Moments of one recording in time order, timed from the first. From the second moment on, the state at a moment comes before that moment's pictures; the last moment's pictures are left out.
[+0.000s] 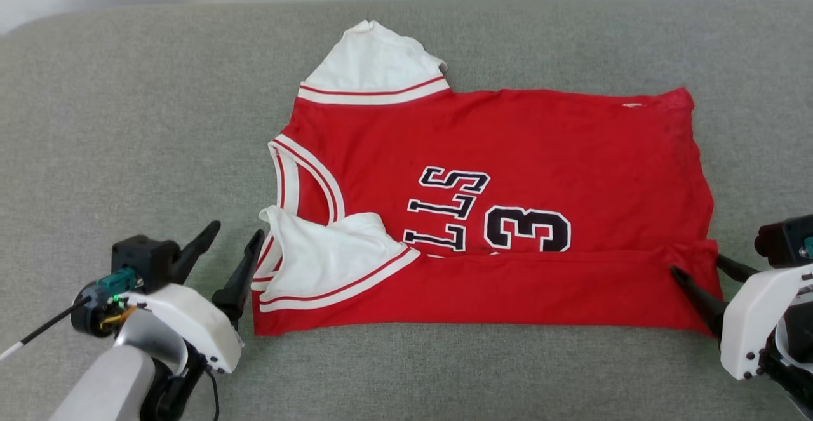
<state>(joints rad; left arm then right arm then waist) -0.30 0.52 -0.42 0.24 -0.64 -0.08 -0.10 -0.21 -0.55 0.22 0.15 0.56 0.13 0.42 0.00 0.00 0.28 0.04</state>
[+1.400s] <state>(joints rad) -0.09 0.54 -0.46 0.00 -0.76 0.16 0.27 0.02 -0.30 -0.07 -0.17 0.37 0.13 0.68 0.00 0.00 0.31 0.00</state>
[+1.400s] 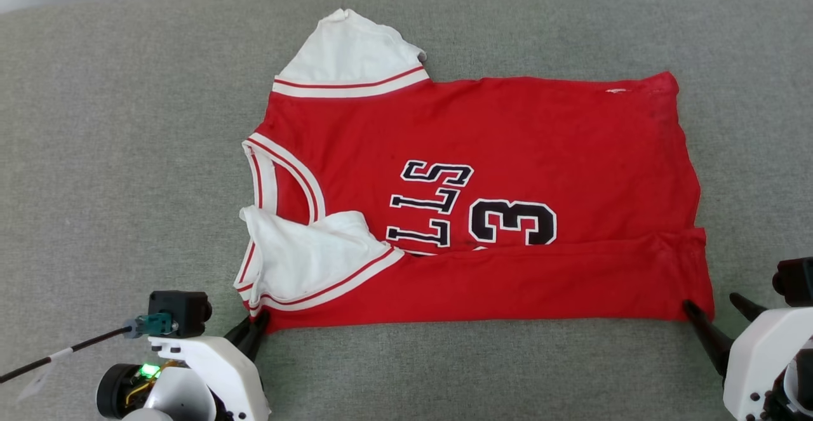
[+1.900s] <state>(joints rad) -0.06 0.54 -0.46 -0.12 -0.78 0.13 0.23 -0.03 -0.29 -0.09 -0.02 0.30 0.13 0.76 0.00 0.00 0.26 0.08</state>
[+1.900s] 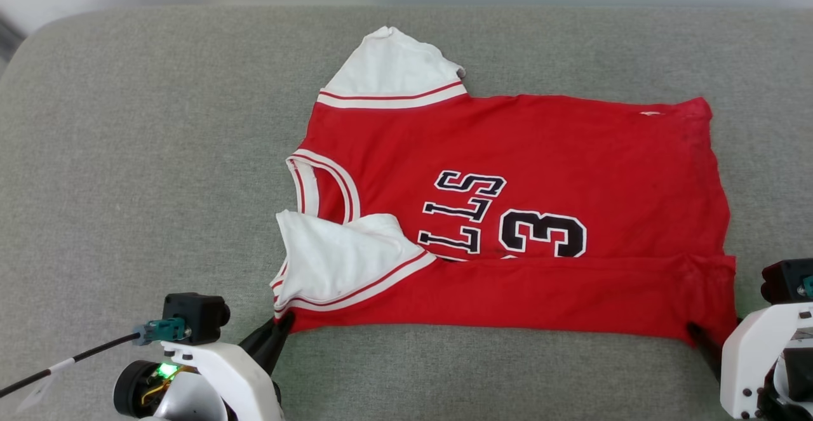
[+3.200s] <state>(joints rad) 0.16 0.58 -0.51 -0.08 -0.84 0.09 0.20 0.18 -0.33 -0.13 -0.06 0.35 0.13 0.83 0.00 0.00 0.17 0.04</state>
